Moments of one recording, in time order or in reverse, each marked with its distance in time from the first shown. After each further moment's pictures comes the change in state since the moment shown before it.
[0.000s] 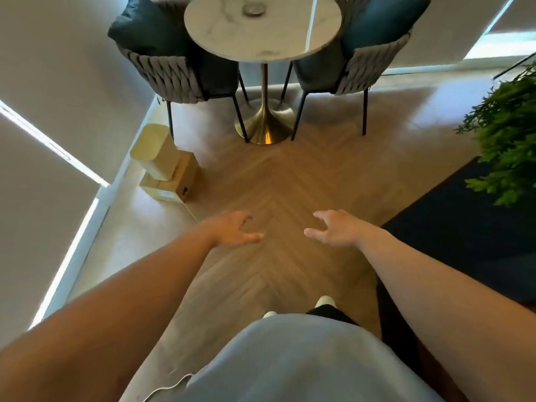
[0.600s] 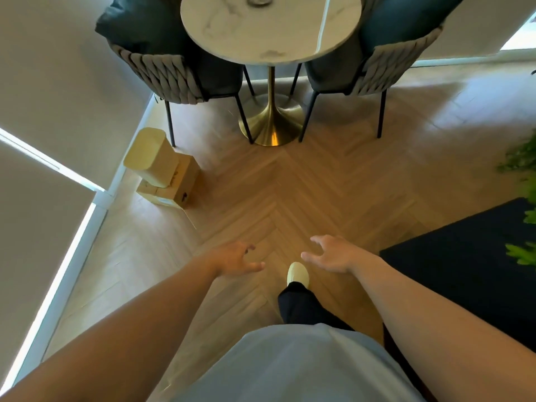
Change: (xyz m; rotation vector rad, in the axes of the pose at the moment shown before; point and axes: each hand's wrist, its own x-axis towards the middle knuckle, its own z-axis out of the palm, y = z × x) left_hand 0.112 -0.001 -0.025 -0.099 -0.202 -0.103; right_hand 0.116 0.026 -0.047 0.085 -0.137 0.040
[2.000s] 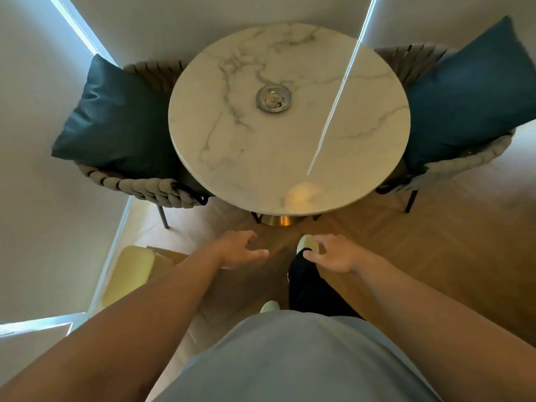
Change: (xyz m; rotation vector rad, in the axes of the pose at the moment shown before) left_hand 0.358 -0.039 -0.525 -0.049 0.064 0.060; right_hand 0.382 -0.176 -0.446 0.022 0.035 -0.048
